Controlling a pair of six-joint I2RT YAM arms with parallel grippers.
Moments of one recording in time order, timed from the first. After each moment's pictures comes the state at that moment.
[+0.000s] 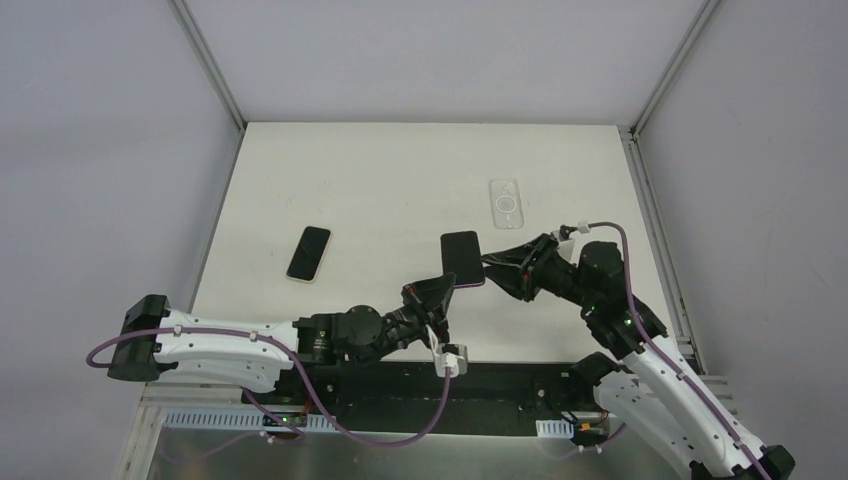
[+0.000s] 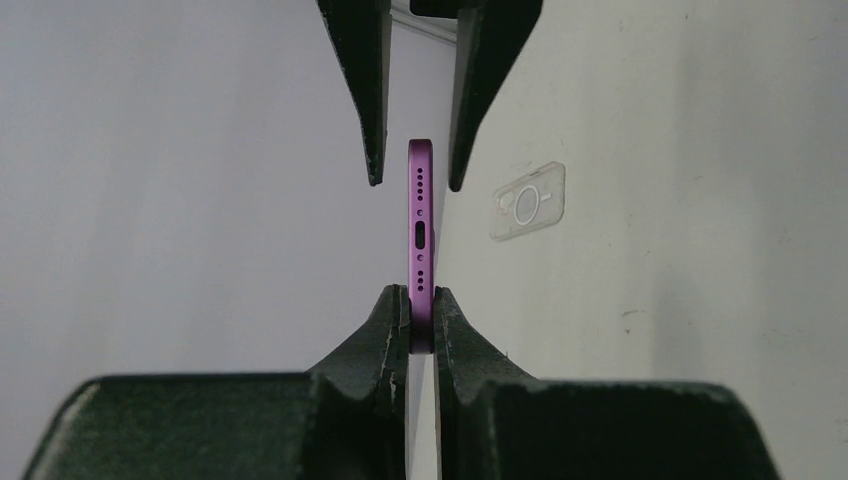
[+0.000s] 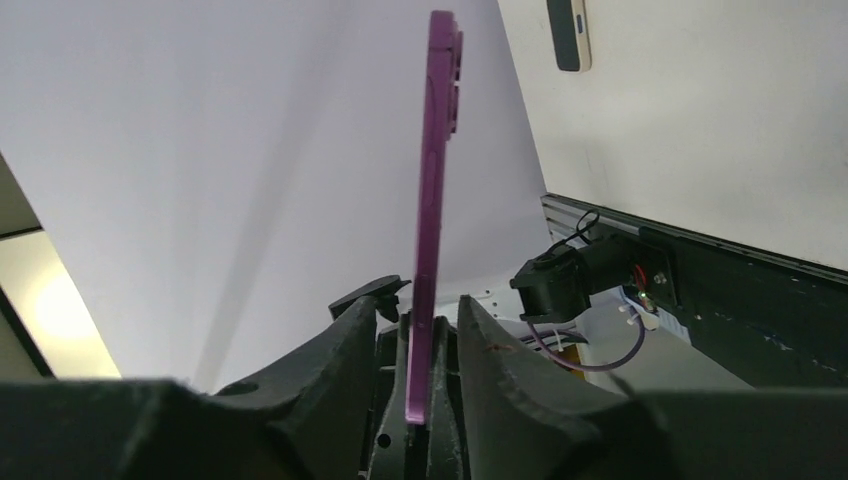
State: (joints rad) left arm -1.51 0.98 0.63 0.33 -0.49 1.17; right arm 0.55 0.60 0.60 -0.27 -0.43 1.66
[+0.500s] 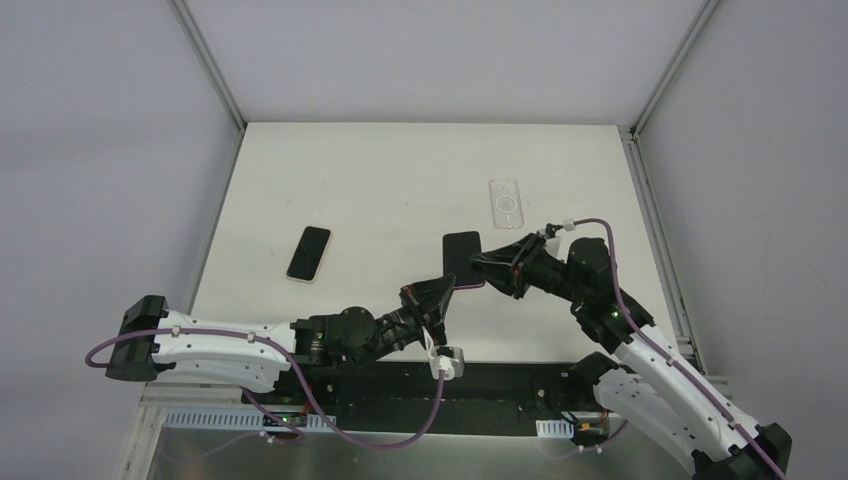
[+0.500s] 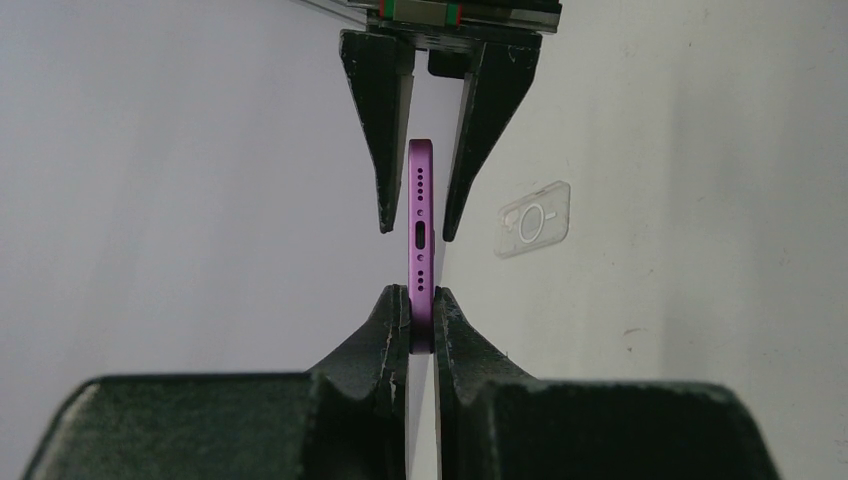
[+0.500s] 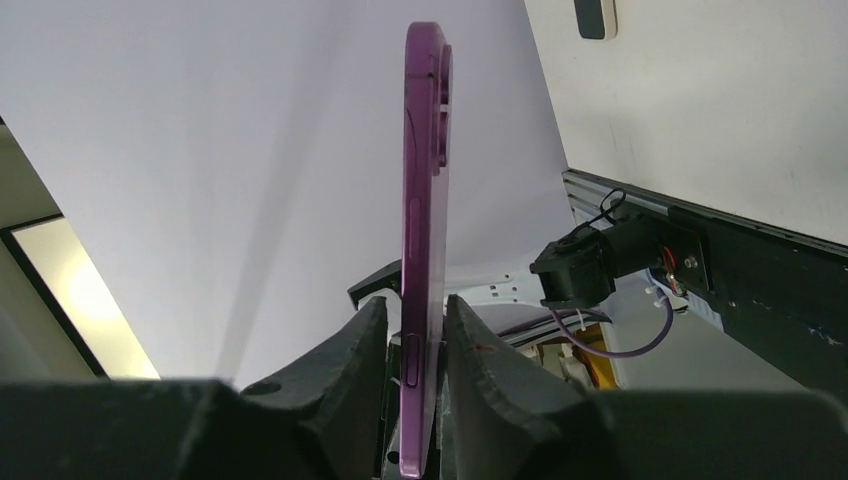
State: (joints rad) left arm -1.52 0.95 0.60 0.38 -0.47 1.18; right arm 0.59 0.67 0.56 -0.13 -0.45 1.75
